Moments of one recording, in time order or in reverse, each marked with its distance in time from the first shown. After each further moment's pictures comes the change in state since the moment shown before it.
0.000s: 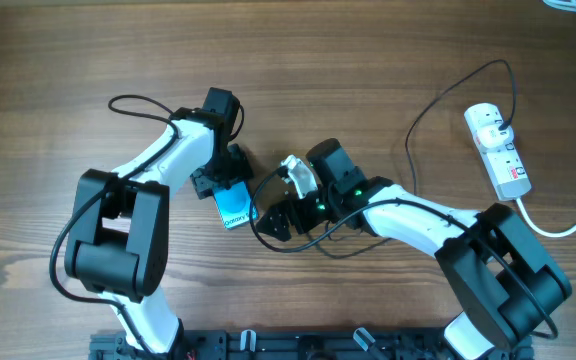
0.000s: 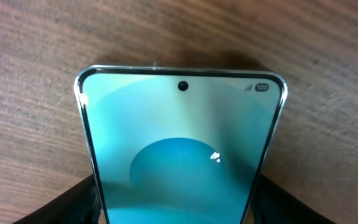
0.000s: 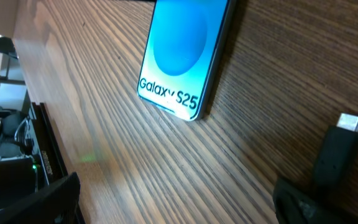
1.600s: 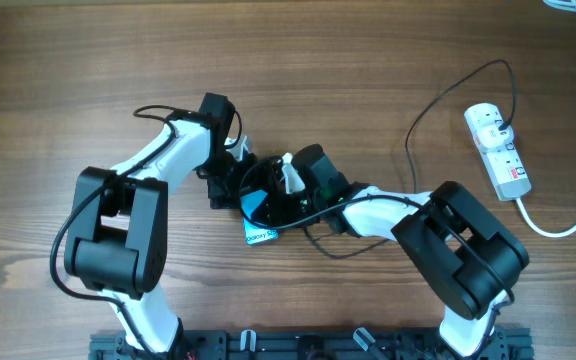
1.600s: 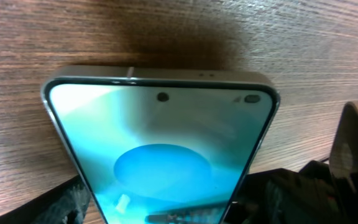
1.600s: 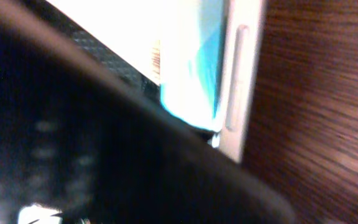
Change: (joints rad) left arm 0.018 0.012 -0.011 -0.056 0.448 0.285; right arm 0.050 0.180 0.008 0.288 -0.010 0.473
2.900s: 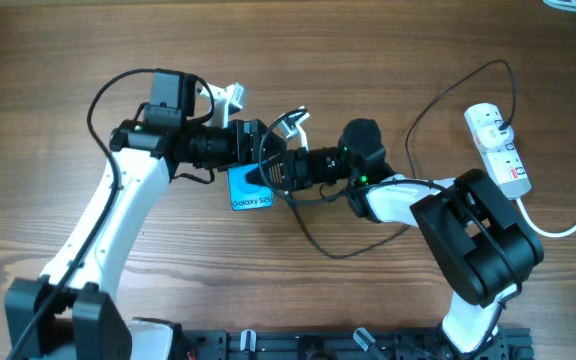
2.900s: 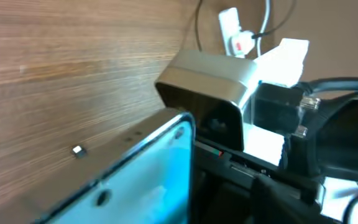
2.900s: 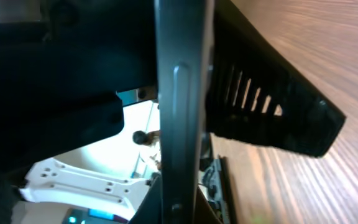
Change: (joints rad) left arm 0.062 -0.414 -0.030 0.197 0.333 0.054; right arm -0.169 0.003 -0.027 0.951 -0.539 0.519
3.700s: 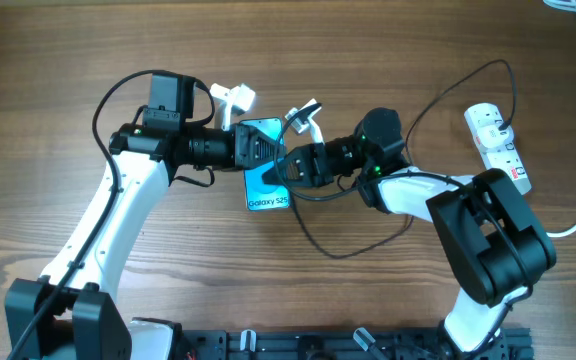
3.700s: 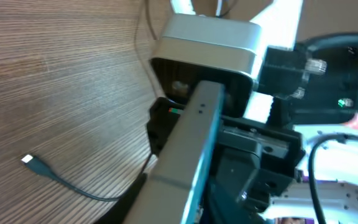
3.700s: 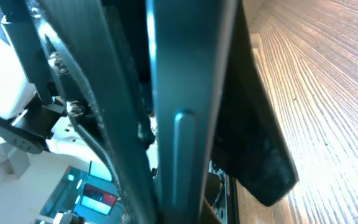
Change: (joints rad) left arm 0.005 -0.004 -0.025 0.039 0.185 0.054; right arm -0.080 -0.023 0.022 0.009 -0.212 -0.059
